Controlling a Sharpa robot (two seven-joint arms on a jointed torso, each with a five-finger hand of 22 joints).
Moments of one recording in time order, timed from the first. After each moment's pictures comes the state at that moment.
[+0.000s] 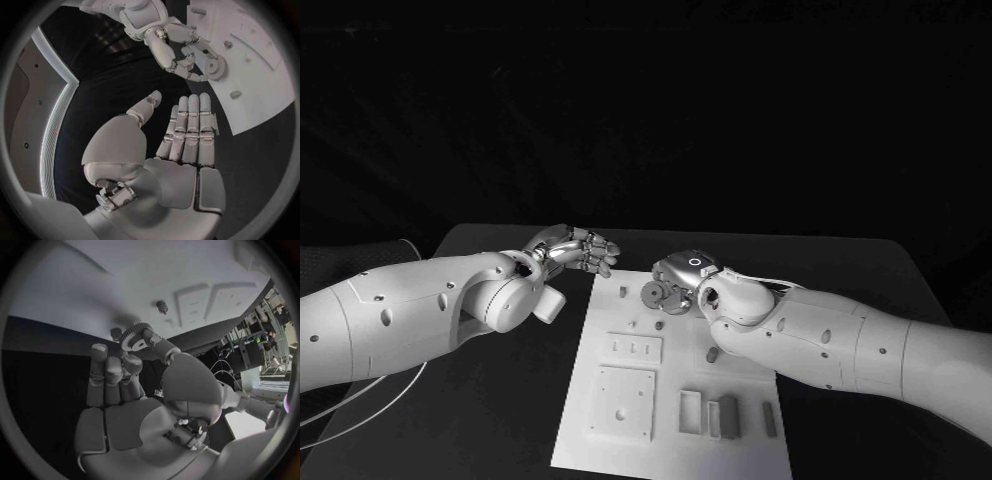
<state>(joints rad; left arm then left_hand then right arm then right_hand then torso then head) 1.38 -0.82 -0.23 1.39 -0.21 -0.25 0.18 1.08 -0.09 0.44 -0.28 0.10 0.82 0.18 0.37 0.44 1.11 0.12 0.24 0.28 1.03 0.08 0.33 0.86 0.04 0.99 -0.02 0.20 0.77 1.25 -0.37 -0.21 1.13 -1.73 -0.39 -0.26 1.04 -0.14 0.64 -0.25 0.13 0.83 0.15 0.27 0.44 1.21 0.03 1.27 0.82 1.14 -0.07 1.47 0.91 0.25 1.09 0.01 0.93 1.31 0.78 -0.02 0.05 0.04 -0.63</state>
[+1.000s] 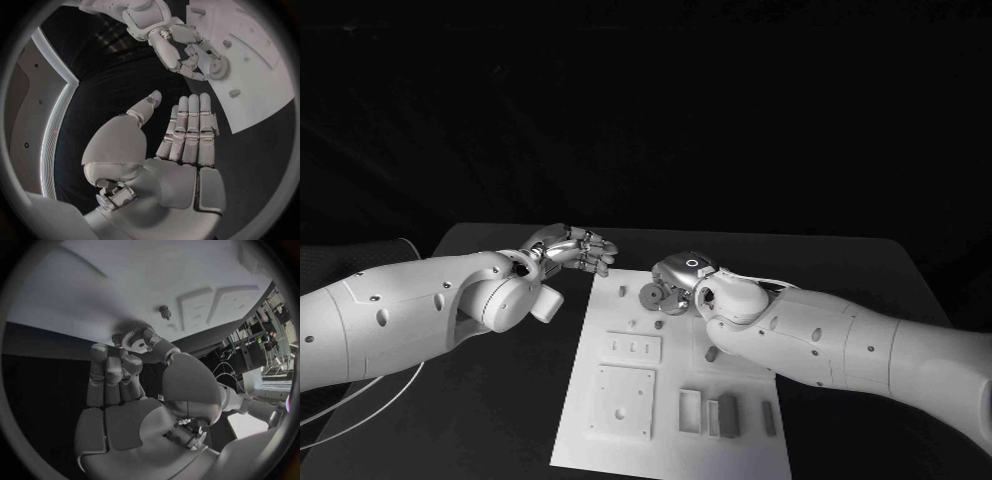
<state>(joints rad) 1.39 -0.83 -0.23 1.40 -0.21 -0.25 0.18 1.08 -0.09 0.44 -0.28 0.10 0.82 0.18 0.37 0.44 1.11 0.12 0.24 0.28 1.03 0.08 0.32 0.86 0.03 0.99 -0.02 0.20 0.77 1.24 -0.34 -0.22 1.09 -1.71 -0.37 -0.26 1.04 -0.14 0.64 -0.25 0.13 0.84 0.15 0.27 0.44 1.21 0.03 1.27 0.82 1.14 -0.07 1.47 0.91 0.25 1.09 0.01 0.93 1.31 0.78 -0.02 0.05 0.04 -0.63</state>
